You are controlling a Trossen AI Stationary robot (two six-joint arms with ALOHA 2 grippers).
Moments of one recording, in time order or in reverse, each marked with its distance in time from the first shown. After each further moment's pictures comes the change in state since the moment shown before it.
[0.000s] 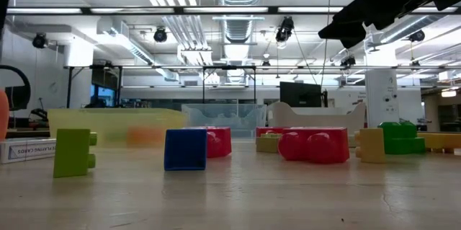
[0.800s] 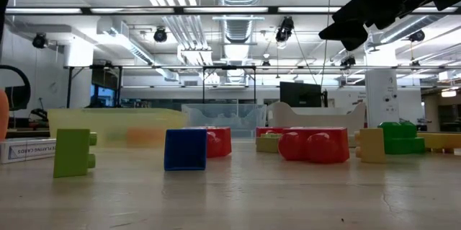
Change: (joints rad) left arm 0.001 0.016 -0.022 -0.004 0.010 -0.030; right arm 0.000 0.000 0.000 0.001 0.000 0.079
